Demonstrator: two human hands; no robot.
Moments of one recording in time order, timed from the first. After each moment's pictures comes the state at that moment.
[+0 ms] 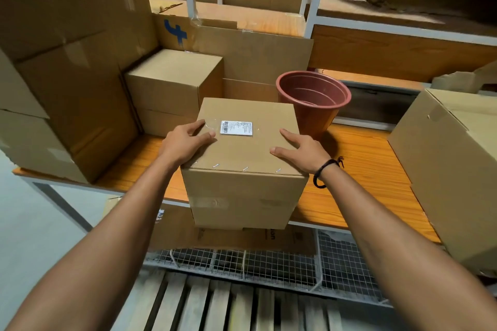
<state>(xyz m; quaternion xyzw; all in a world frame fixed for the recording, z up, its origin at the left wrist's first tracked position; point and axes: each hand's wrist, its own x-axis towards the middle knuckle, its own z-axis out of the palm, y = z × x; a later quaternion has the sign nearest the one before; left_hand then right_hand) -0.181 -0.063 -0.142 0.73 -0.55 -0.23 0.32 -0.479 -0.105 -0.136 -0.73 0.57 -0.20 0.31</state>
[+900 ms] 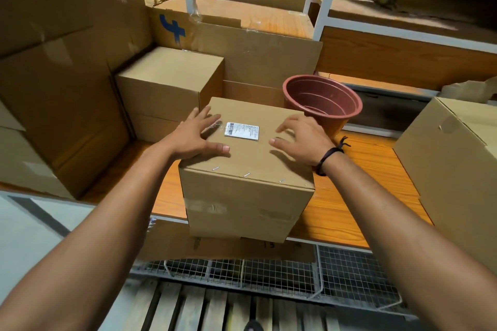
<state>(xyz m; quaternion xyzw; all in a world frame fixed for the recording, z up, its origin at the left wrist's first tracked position) -0.147 -0.133 -0.133 0.62 -0.72 -0.26 0.17 -0.432 -0.163 -0.110 -0.83 0.54 -0.13 0.07</state>
